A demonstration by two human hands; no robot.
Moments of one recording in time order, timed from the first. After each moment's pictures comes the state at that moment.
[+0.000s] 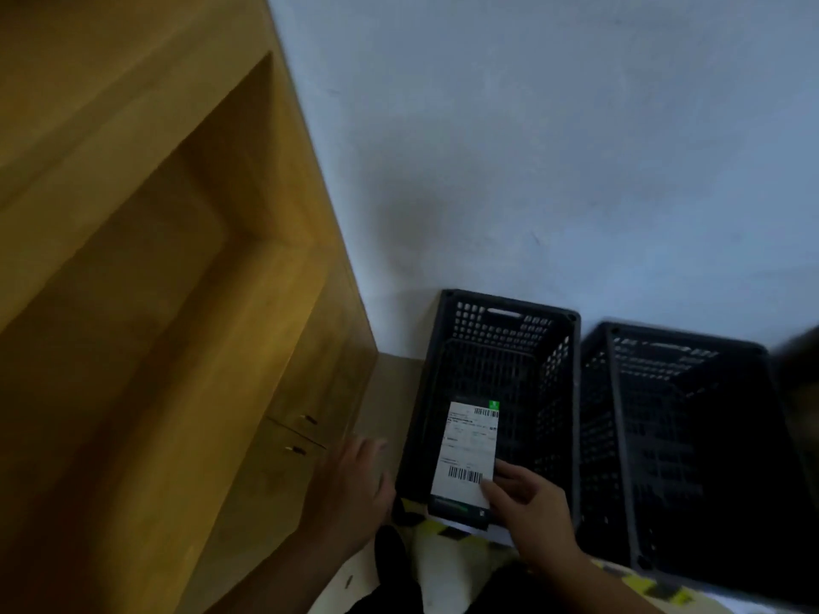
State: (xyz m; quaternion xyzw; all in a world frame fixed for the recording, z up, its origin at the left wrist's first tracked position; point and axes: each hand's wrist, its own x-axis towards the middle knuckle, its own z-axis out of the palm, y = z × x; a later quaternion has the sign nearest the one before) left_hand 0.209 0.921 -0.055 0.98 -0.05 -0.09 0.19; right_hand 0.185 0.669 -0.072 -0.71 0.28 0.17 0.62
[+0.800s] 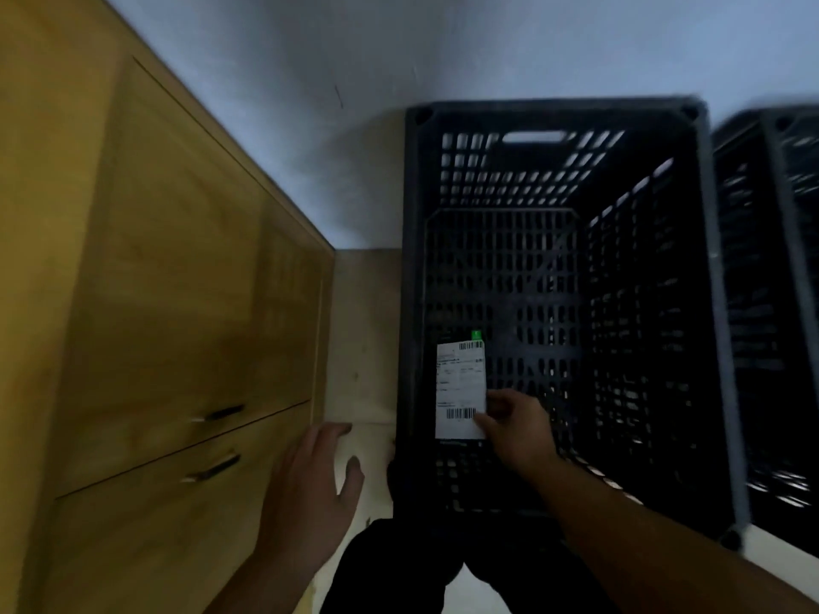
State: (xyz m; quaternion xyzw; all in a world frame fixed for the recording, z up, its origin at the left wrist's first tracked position) left_hand 0.282 0.962 -0.320 0.94 0.00 -0.26 0.22; right_hand 0.278 0.693 -0.420 -0.74 0.36 0.27 0.49
